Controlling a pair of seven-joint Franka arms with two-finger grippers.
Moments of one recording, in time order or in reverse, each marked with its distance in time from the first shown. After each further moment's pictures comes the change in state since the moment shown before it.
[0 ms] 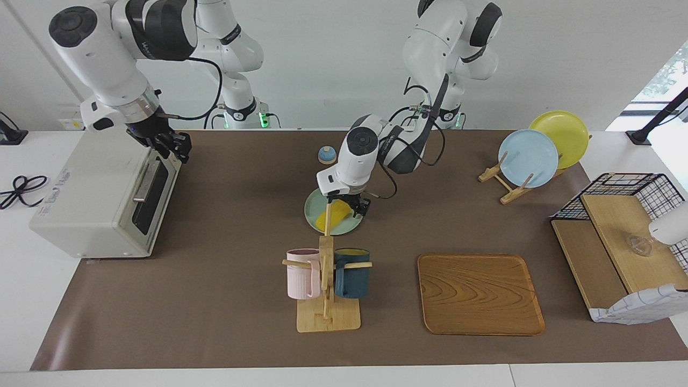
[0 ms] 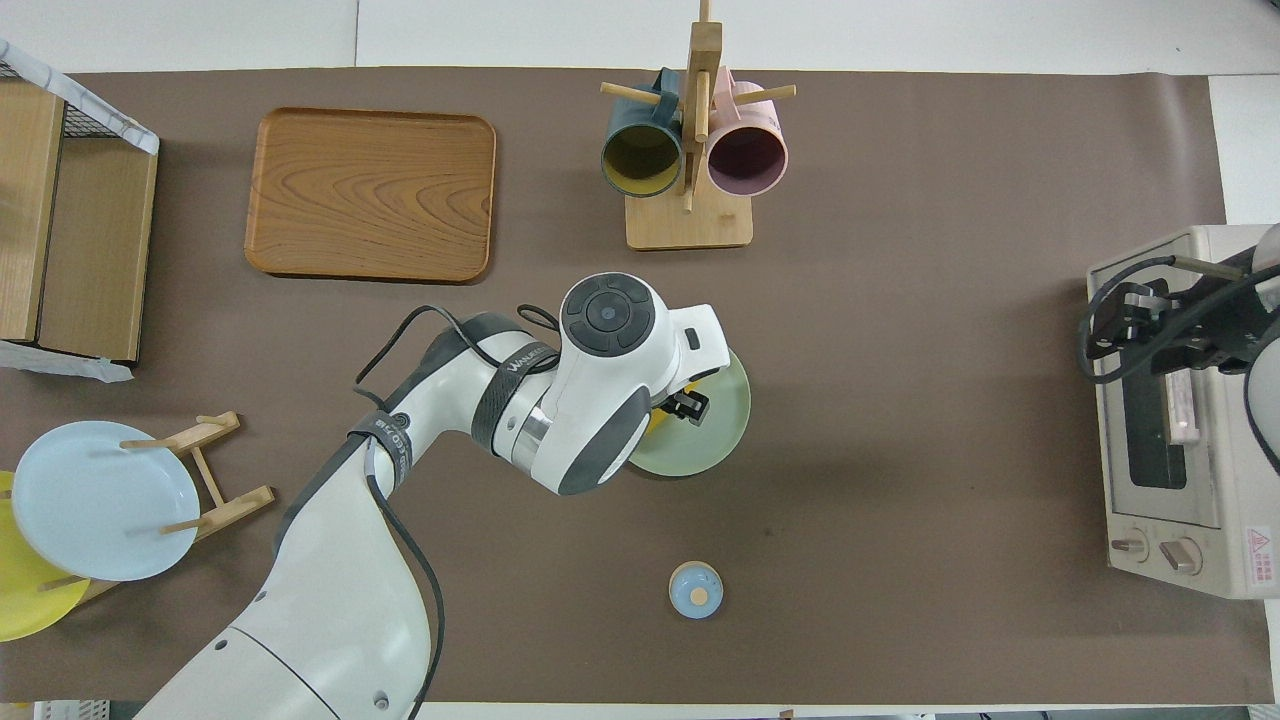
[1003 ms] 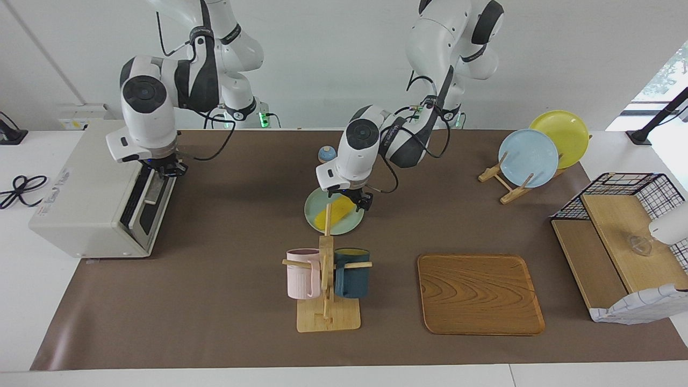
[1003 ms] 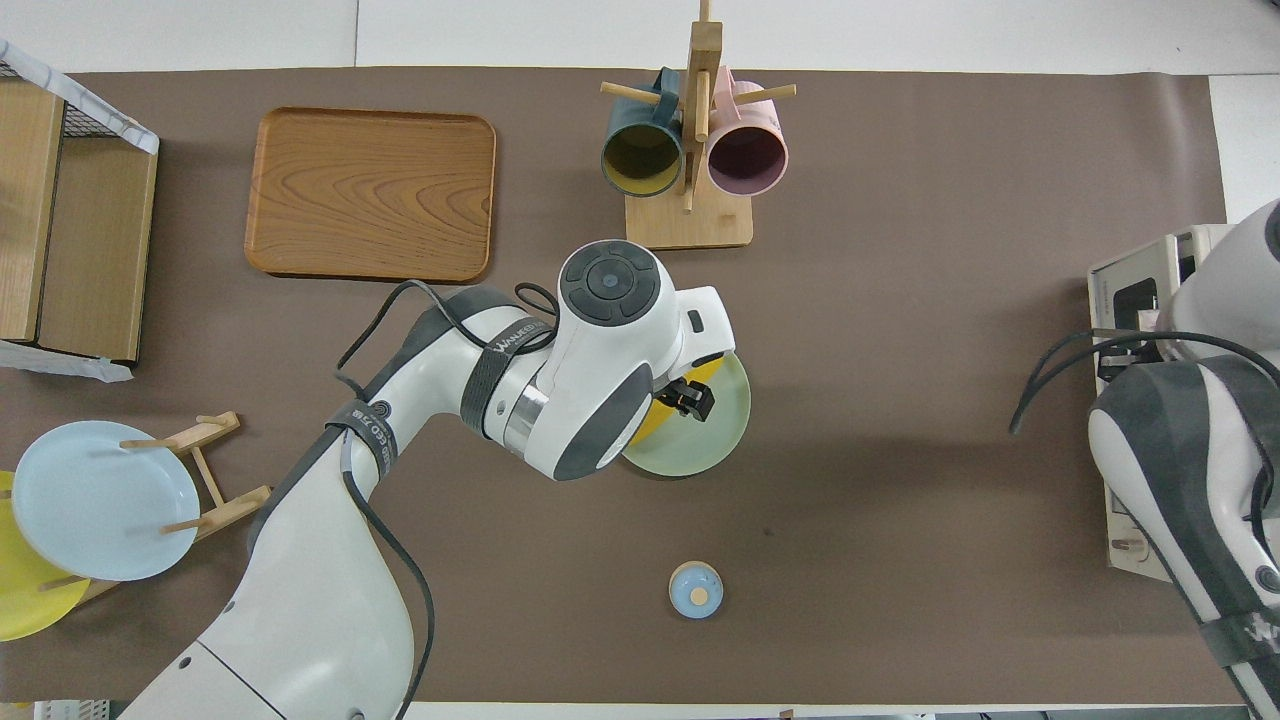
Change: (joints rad) left arm 0.003 -0.012 0.007 0.083 -0.001 -0.129 0.007; right arm -0.025 -0.006 -0.011 -0.281 -0.385 0.202 0.051
